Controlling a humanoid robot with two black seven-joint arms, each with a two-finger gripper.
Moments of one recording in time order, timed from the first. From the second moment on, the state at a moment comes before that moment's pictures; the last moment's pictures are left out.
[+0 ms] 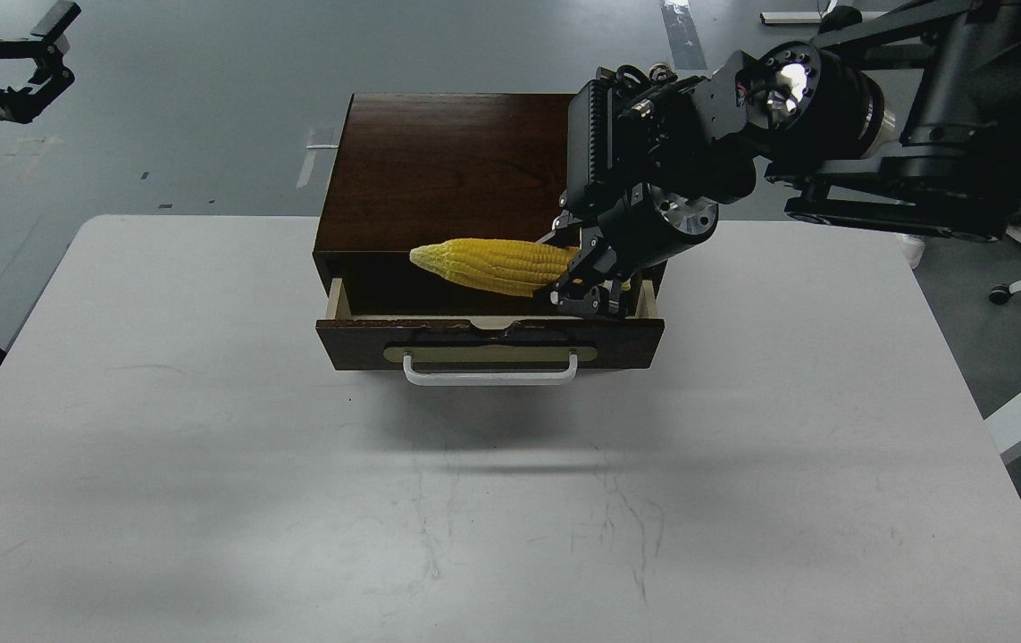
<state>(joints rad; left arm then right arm) -1.01 1.04 -0.30 -1.08 -0.17 -0.49 -0.49 1.98 -0.23 -0.75 1.25 -1.56 0.08 0.49</state>
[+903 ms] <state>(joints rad) -1.03 1.03 -0.31 -1.06 -0.17 -0.49 -0.49 2.00 -0.32 -0.75 1.27 -1.46 0.08 0.49</state>
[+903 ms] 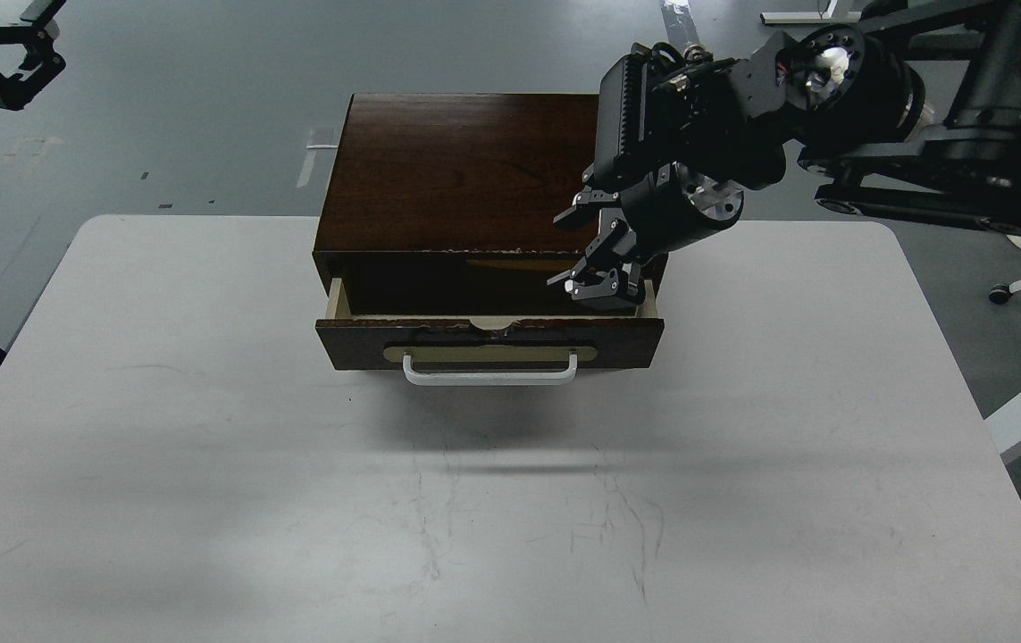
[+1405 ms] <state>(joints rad) -1.00 0.97 -0.31 -1.04 -0.17 -0.49 -0.49 1.64 -0.68 -0.30 1.26 -0.48 0.07 0.49</state>
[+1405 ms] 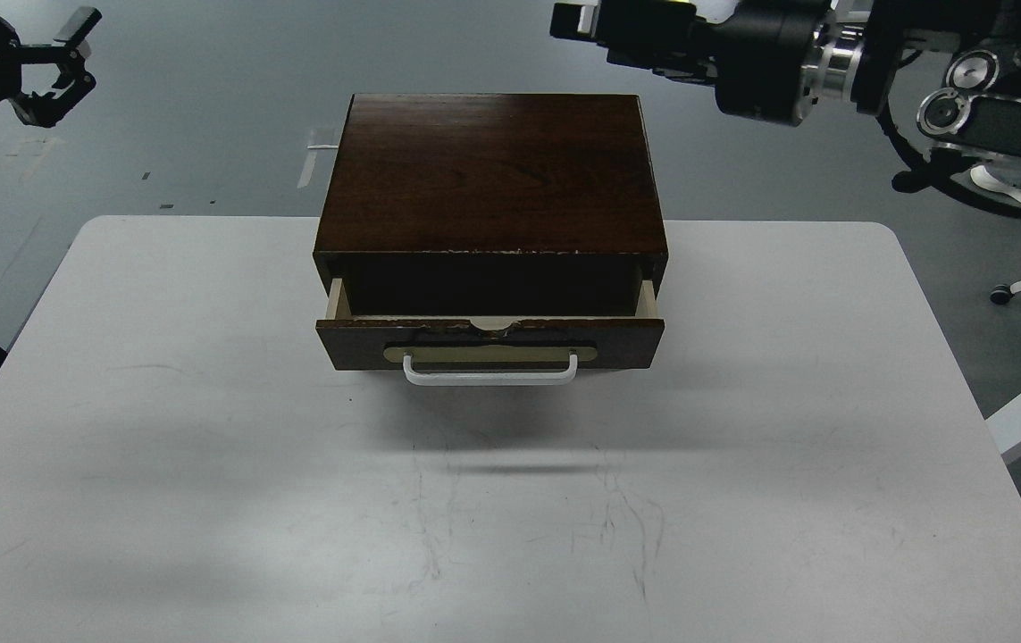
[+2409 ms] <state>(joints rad) -0.84 0.82 -0.31 -0.89 -0.18 -0.49 -0.49 0.83 -0.50 0.47 0.96 -0.21 0.06 0.49</state>
